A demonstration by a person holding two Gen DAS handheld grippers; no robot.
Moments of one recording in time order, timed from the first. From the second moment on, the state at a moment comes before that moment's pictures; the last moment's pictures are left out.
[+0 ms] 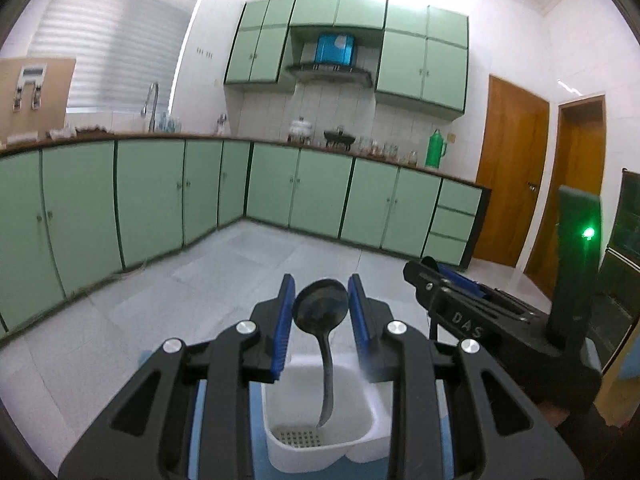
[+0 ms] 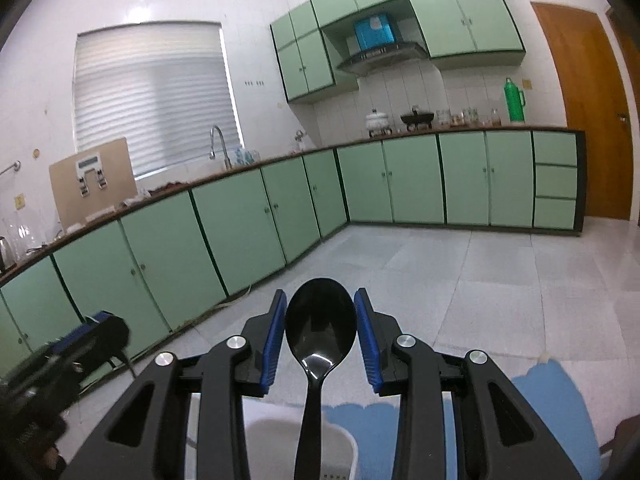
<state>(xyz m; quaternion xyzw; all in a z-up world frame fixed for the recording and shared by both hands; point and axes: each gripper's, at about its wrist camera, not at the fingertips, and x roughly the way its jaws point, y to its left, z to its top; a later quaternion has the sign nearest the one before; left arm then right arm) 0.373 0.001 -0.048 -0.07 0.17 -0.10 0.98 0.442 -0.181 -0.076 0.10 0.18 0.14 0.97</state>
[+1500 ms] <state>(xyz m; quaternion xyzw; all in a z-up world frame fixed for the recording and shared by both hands) 0.136 0.020 -0.198 0.00 0.44 -0.06 0.90 0.136 -0.200 -0.213 0.00 0.42 0.14 0.90</state>
